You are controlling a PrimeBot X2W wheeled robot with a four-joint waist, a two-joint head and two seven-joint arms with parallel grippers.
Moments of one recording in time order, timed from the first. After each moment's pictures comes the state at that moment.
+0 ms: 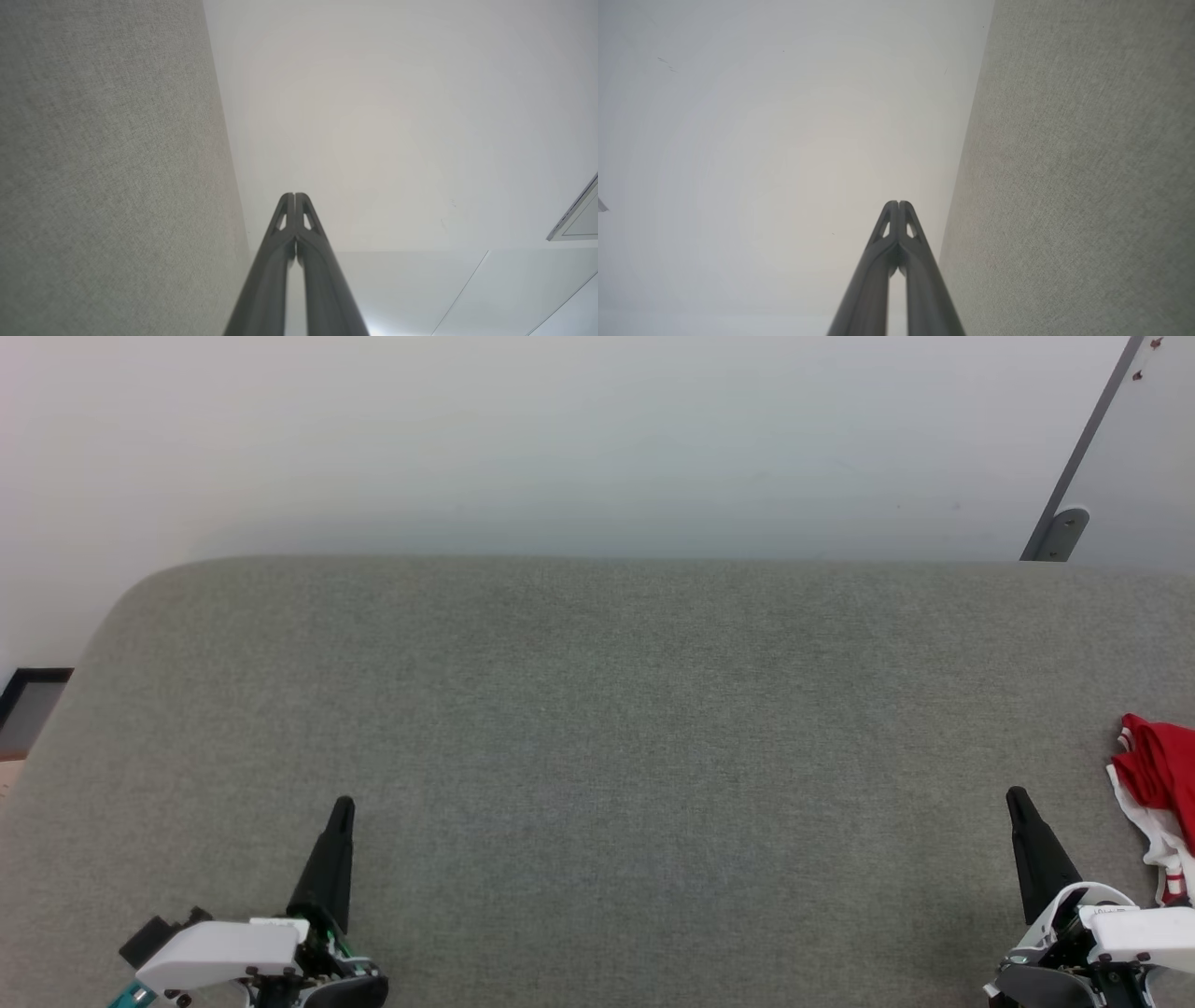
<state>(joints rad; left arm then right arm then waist) -0.10 0.05 0.11 0.24 -1.61 -0.13 0.11 -0.11 -0.05 -0.11 0.25 1.61 0.13 0.11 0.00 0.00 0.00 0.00</state>
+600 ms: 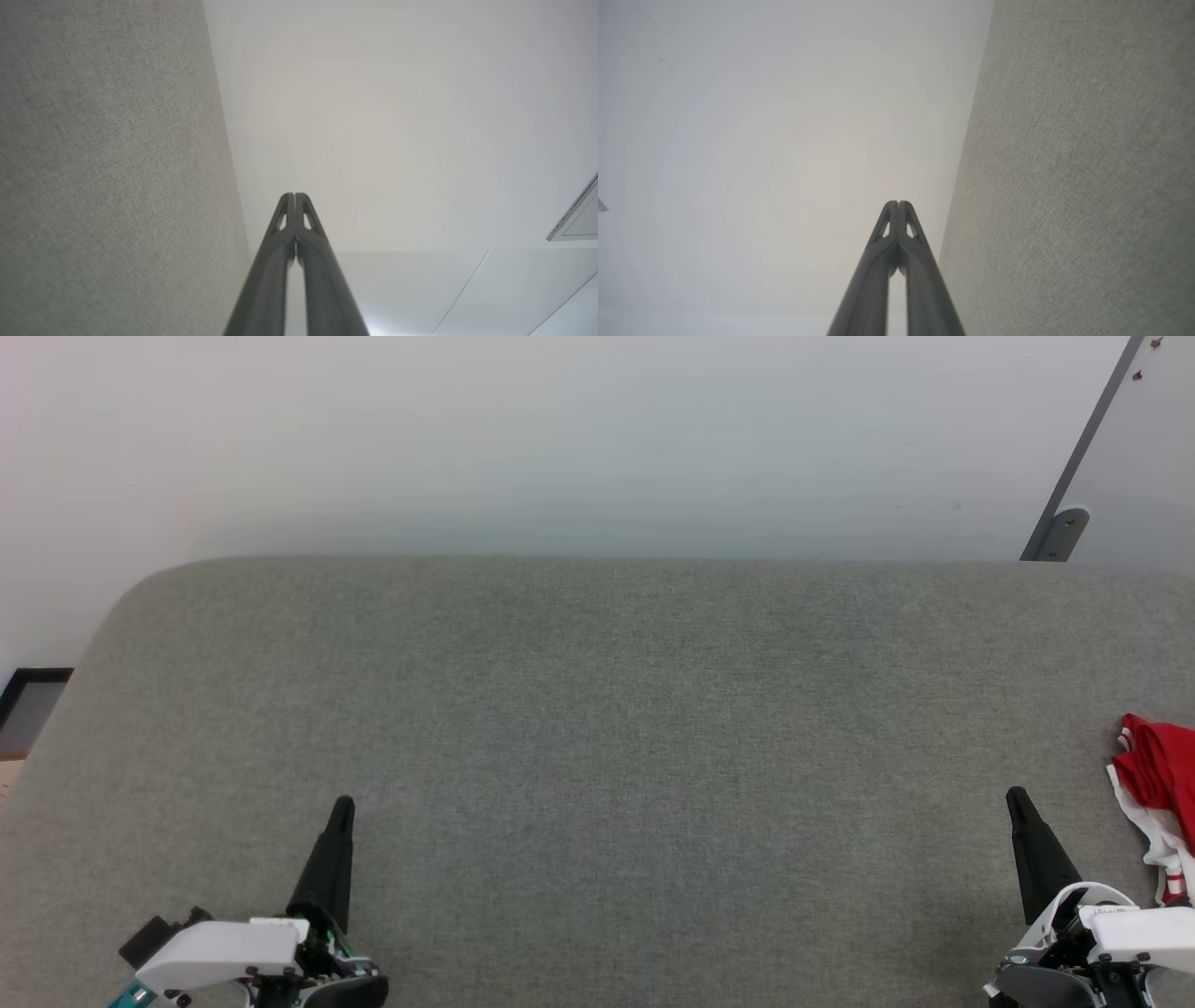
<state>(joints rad) -0.10 0.05 0.11 0.24 -1.61 -0.13 0.11 -0.11 -0.05 -0.11 0.25 1.61 0.13 0.11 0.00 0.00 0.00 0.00</state>
